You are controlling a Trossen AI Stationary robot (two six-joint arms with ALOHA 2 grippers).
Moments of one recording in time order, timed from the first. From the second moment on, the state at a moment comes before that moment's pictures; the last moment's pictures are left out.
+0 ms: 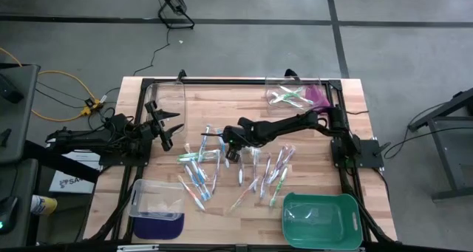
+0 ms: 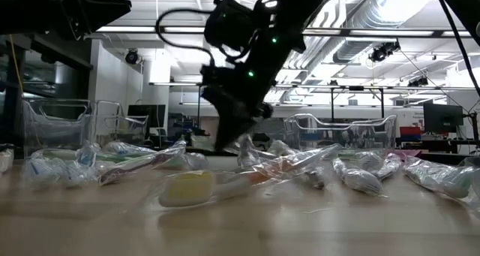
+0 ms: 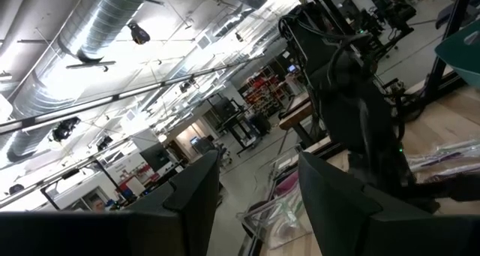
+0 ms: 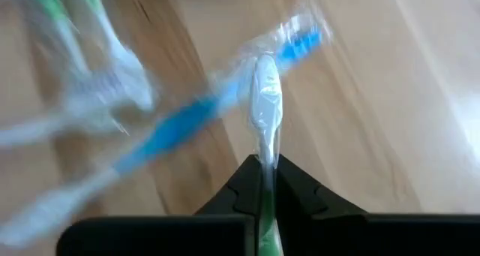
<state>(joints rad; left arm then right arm) 0.07 0.14 0.14 0.32 -0.15 0.73 -0.03 2.10 1.45 -0.34 0.21 0.28</state>
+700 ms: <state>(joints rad) 0.07 0.14 0.14 0.31 -0.15 0.73 -0.02 1.96 1.46 -0.25 0.32 0.21</state>
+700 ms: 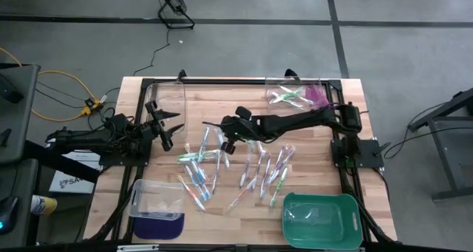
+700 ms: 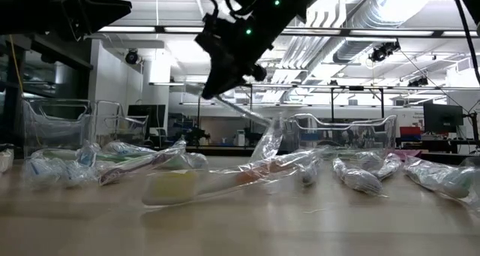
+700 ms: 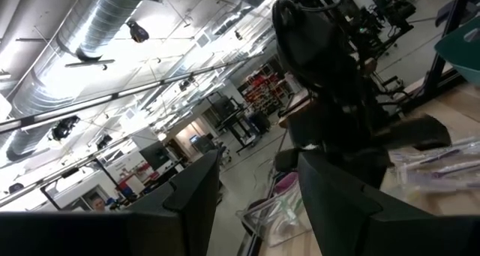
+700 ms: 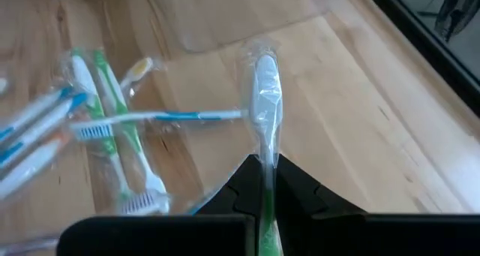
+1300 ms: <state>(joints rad) 0.07 0.14 0.14 0.31 -0.15 0.73 -0.02 1.69 1.46 -0.47 0.20 0.13</state>
